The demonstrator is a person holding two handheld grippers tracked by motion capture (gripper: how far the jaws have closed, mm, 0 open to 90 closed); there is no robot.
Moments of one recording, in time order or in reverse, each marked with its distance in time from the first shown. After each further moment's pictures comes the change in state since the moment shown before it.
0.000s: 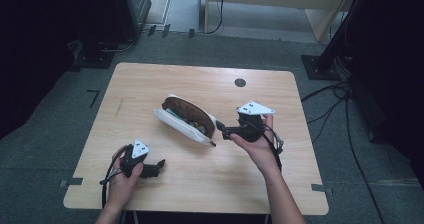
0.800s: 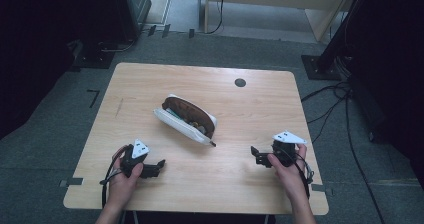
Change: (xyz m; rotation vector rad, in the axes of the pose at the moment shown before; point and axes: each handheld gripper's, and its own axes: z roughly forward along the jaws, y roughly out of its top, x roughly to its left) left arm 0.000 0.000 0.000 0.000 -0.004 0.003; right arm -0.059 -0.110 -0.045 0.121 -0.163 0.131
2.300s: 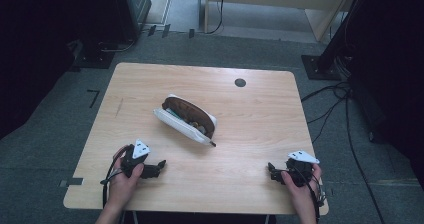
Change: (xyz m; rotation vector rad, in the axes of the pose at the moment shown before) left arm -0.001 0.000 0.000 0.001 -0.008 0.015; right arm -0.030 -0.060 -0.019 0.098 -0.177 0.048
